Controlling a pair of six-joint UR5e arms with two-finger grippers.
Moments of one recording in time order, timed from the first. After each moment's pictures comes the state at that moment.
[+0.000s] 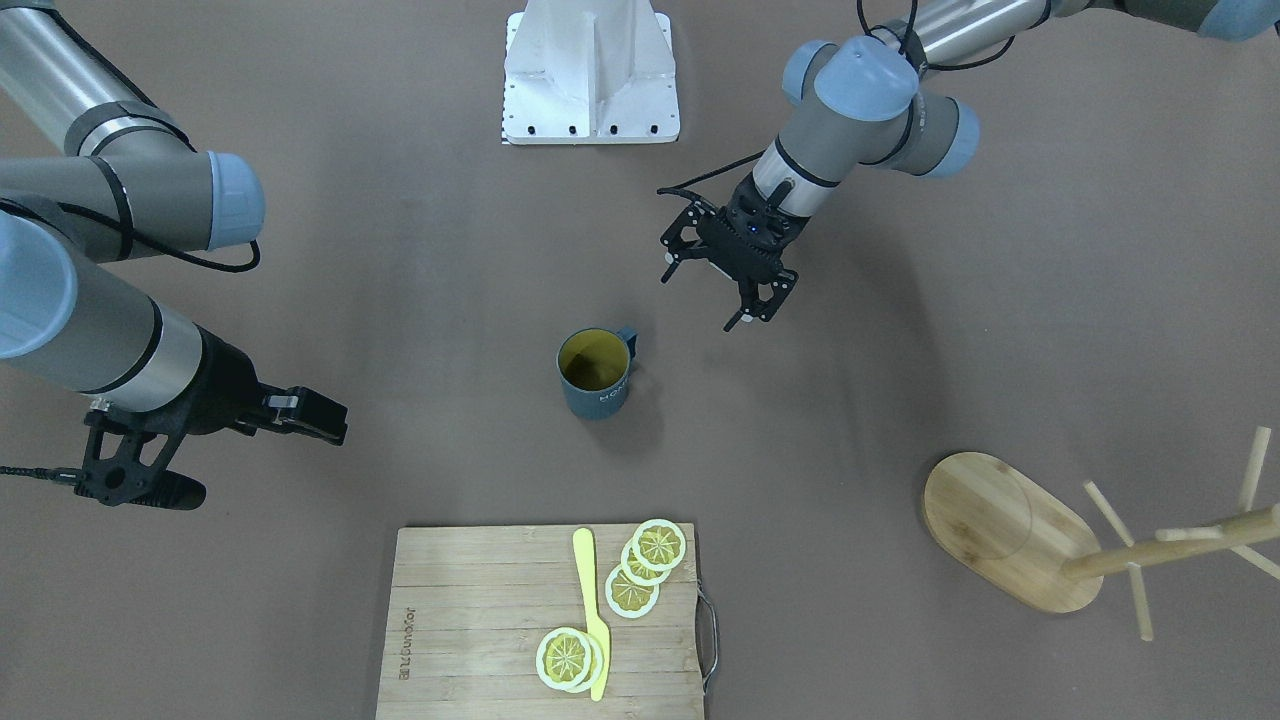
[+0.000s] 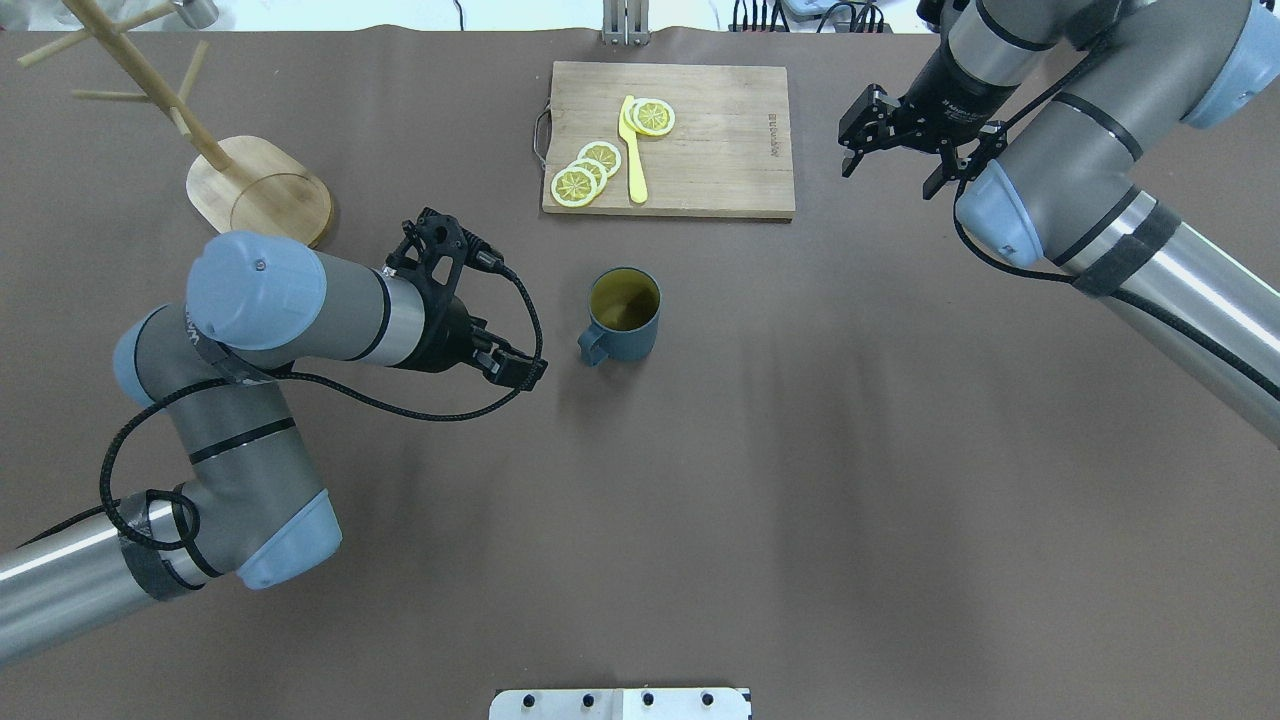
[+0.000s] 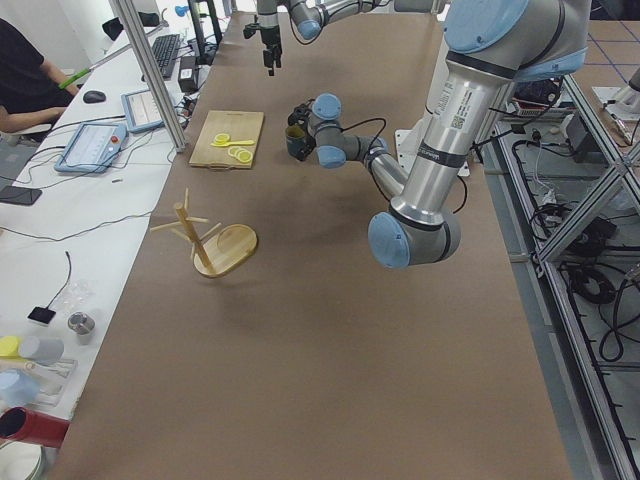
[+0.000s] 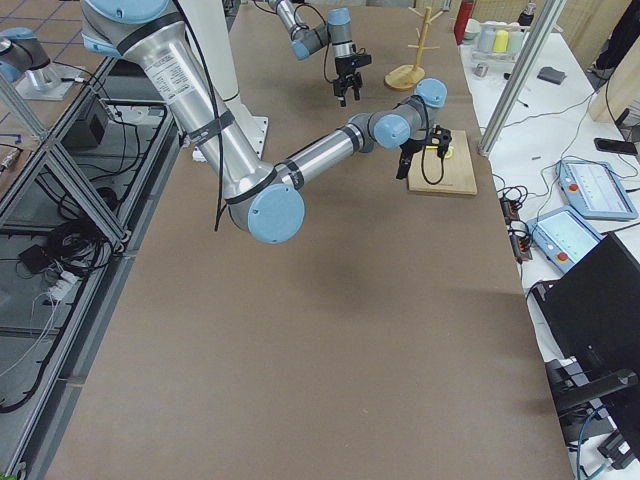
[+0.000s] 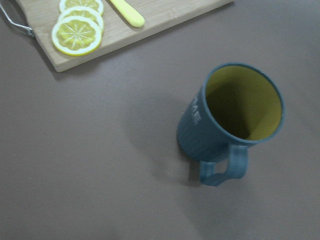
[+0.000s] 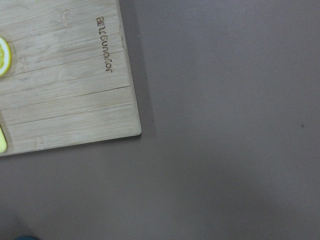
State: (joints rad) left arm -0.56 -2.04 -1.70 -2.22 -1.87 -0.72; right arm 1.01 -0.95 1.48 -1.50 2.35 0.99
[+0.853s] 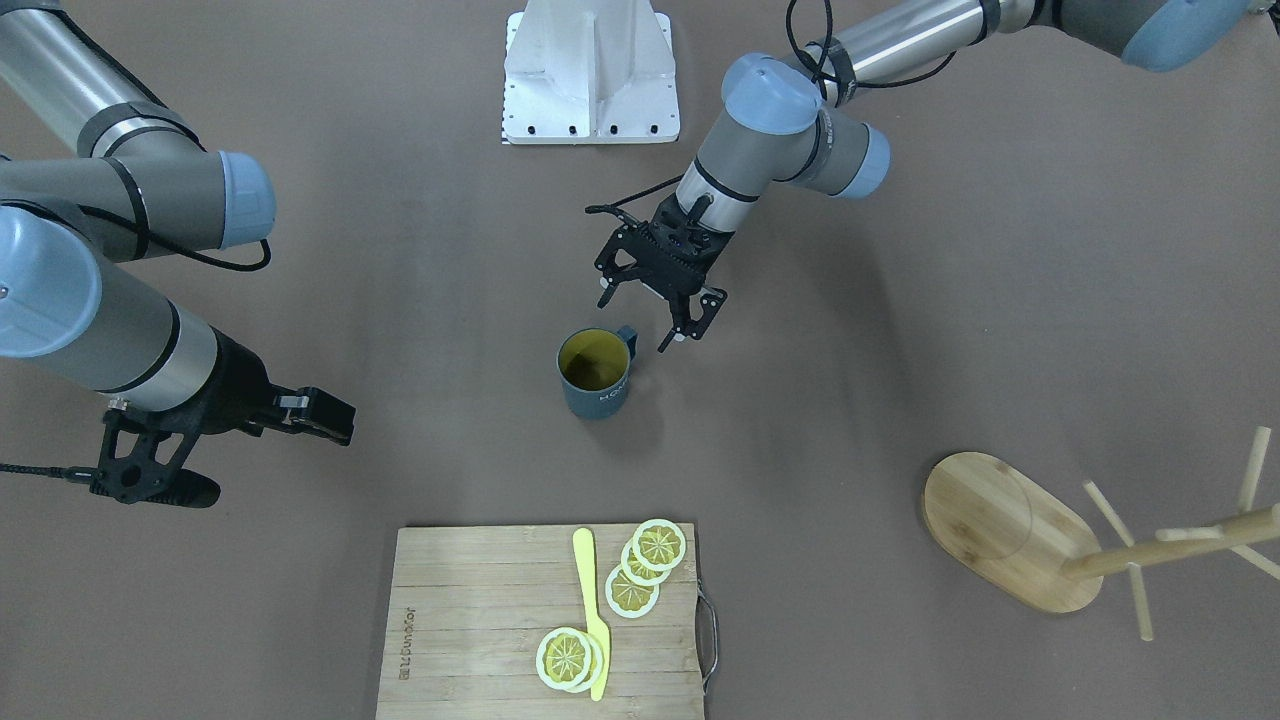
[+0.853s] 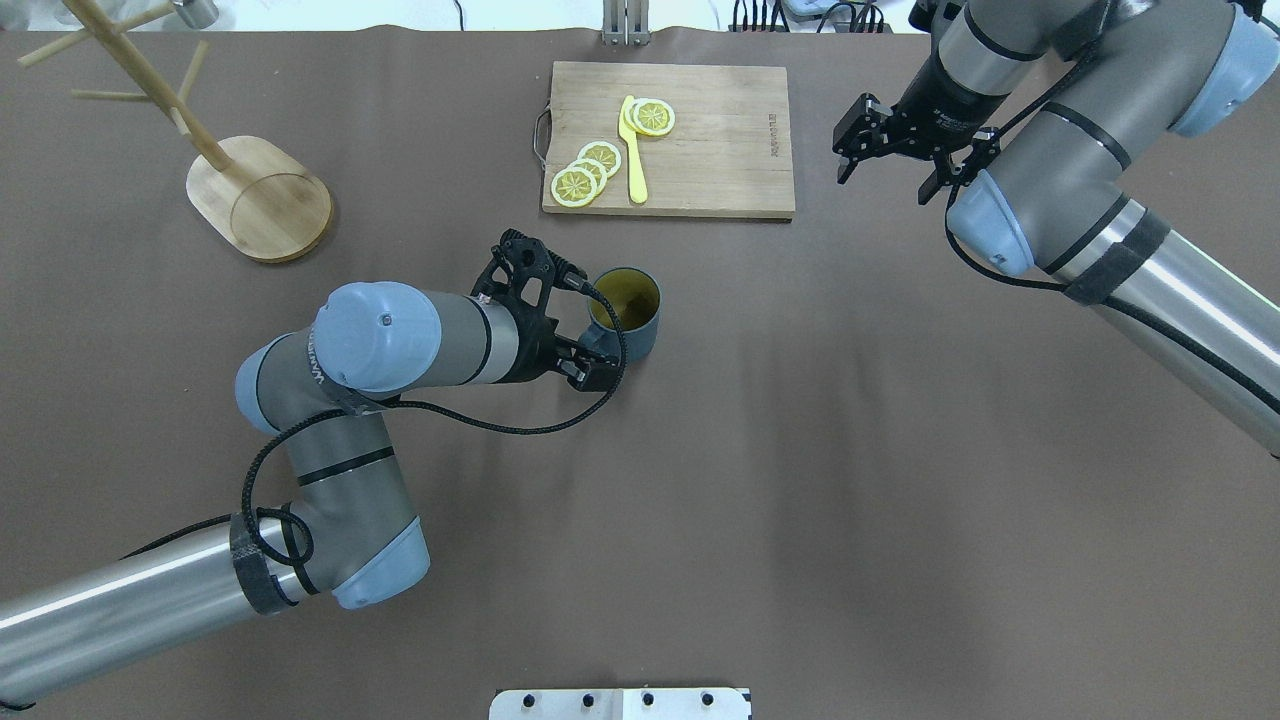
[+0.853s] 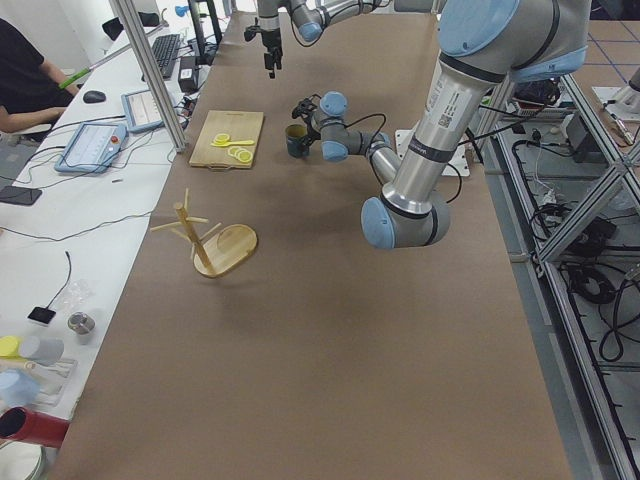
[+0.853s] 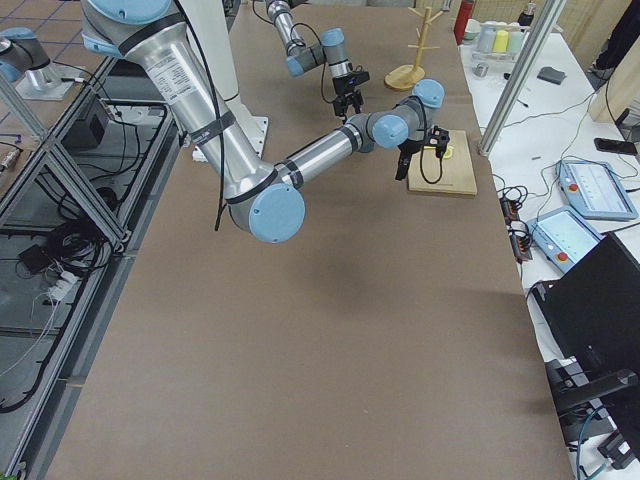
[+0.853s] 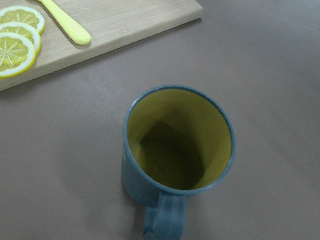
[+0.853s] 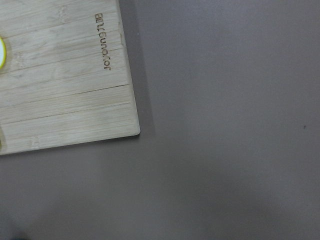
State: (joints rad) left arm -0.49 -2.17 -1.54 -2.28 -1.70 -0.74; right arm 1.00 -0.95 1.48 -1.50 2.33 0.99
